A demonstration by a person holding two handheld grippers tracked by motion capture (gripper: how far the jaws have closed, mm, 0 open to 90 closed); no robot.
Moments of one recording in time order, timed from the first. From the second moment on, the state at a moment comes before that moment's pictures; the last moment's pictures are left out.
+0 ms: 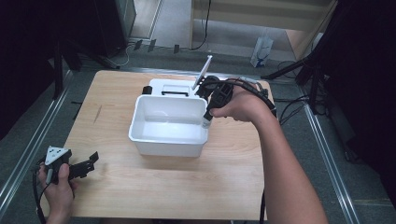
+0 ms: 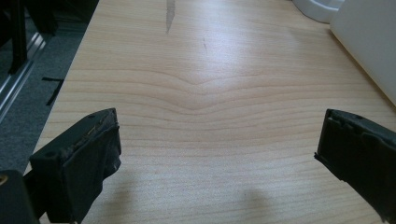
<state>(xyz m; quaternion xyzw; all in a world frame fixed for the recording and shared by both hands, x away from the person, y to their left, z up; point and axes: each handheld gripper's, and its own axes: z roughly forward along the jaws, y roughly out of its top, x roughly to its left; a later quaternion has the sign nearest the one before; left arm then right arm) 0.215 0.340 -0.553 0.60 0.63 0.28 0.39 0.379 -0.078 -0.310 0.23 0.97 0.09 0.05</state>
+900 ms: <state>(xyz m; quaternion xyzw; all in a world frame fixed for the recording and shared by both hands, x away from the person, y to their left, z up) 0.215 0.339 -0.553 0.60 0.64 0.28 0.39 0.396 -0.058 -0.366 0.16 0.98 0.09 0.08</state>
